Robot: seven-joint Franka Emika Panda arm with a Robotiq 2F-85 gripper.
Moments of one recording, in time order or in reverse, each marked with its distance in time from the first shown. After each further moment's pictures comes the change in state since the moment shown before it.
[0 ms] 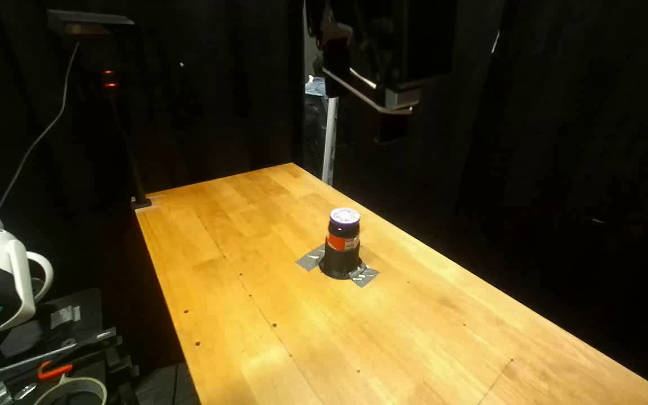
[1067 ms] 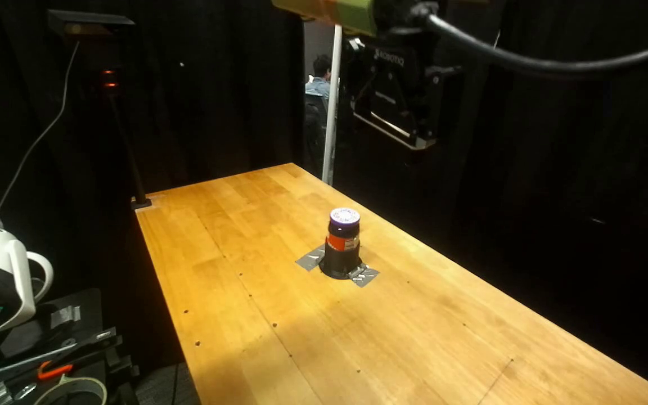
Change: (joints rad) arm 0.069 0.312 0.072 0.159 0.128 0.116 -0.163
